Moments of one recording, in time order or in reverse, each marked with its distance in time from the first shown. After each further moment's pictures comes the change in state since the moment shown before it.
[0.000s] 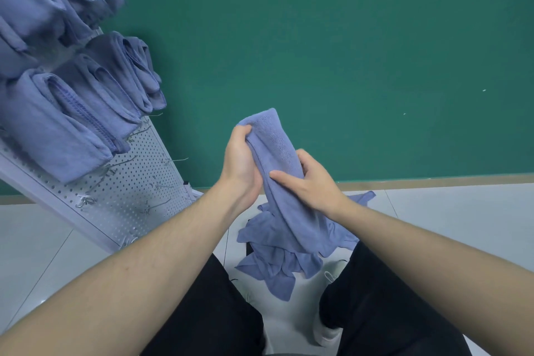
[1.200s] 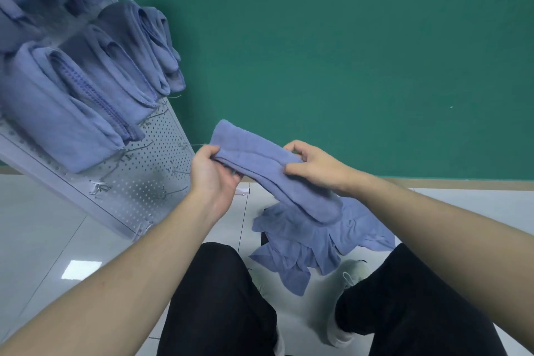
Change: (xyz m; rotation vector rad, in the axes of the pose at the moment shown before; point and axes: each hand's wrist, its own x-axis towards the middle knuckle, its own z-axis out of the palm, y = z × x) left_hand 0.050 -0.018 -0.106 -0.288 0.205 -0.024; right_hand 0.079 0.015 0.024 -0.035 -0.403 0.102
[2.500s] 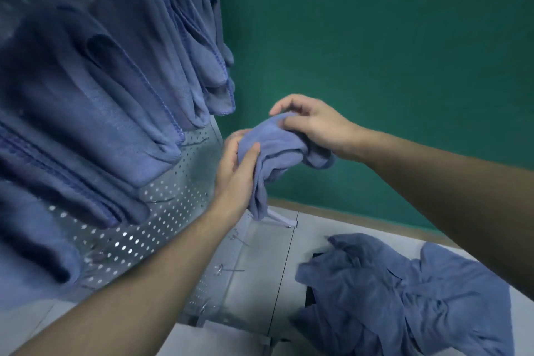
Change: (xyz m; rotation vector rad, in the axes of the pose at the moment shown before) left_hand 0.184 0.039 -0.056 0.782 0.125 0.485; right_hand 0.283 -0.041 0.025 0.104 -0.091 -0.316
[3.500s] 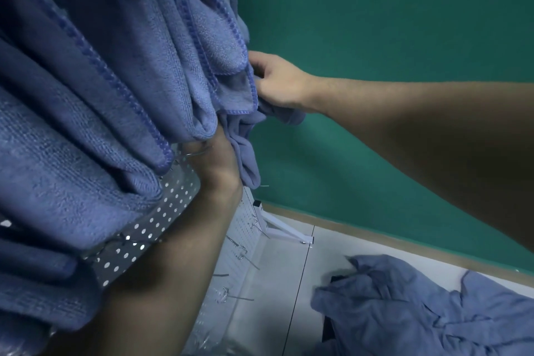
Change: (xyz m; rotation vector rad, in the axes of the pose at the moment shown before) left_hand 0.105 -0.031 -0.007 -0.500 0.586 0.014; right_hand 0.160 0.015 0.047 -0.282 -0.073 -0.139
